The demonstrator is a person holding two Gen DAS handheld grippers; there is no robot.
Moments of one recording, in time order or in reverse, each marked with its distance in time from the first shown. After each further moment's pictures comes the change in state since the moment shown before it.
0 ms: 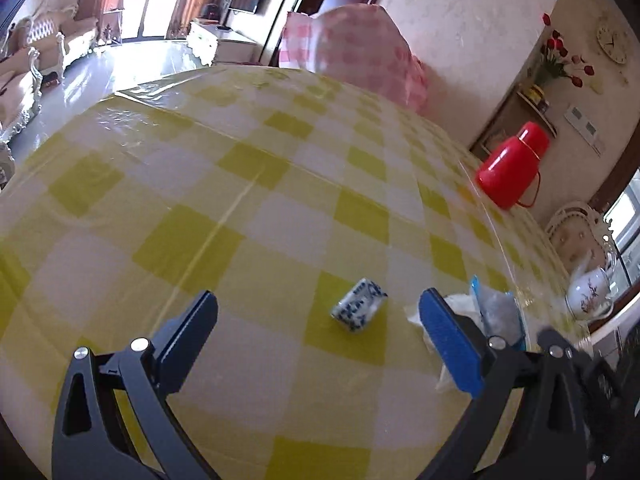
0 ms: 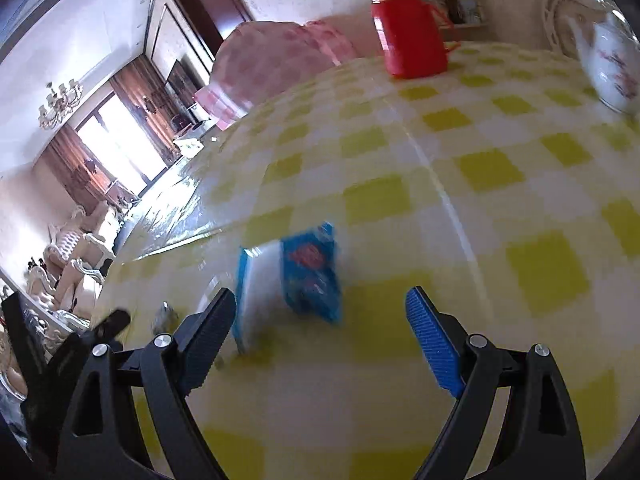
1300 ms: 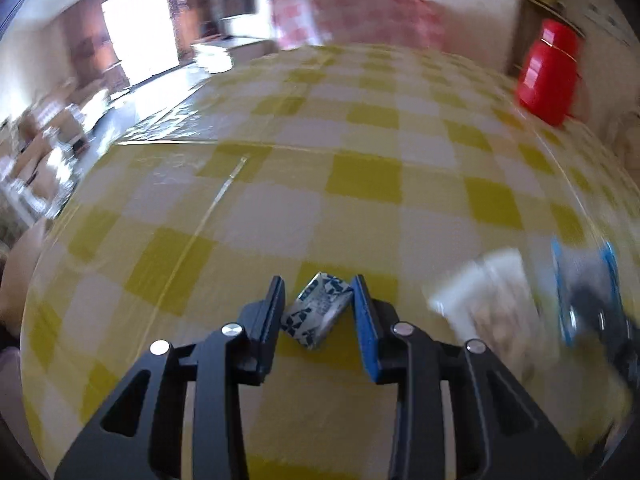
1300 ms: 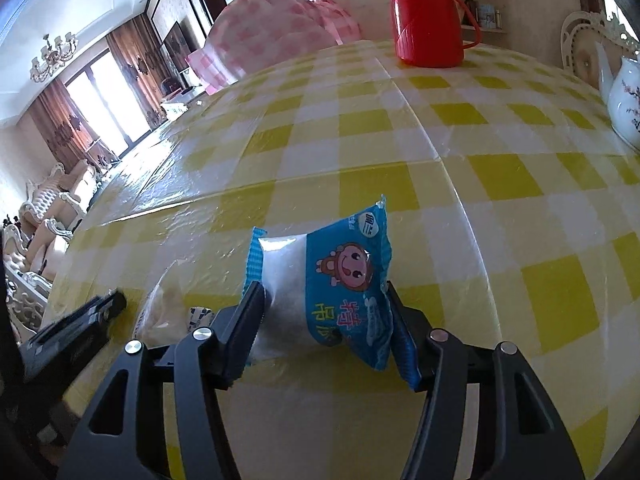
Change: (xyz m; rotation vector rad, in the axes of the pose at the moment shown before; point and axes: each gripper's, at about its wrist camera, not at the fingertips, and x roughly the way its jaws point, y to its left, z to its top) left arm 0.031 -0.060 -0.011 0.294 0.110 0.280; right arm 0.028 -0.002 -0.002 -0.097 0.082 -0.094
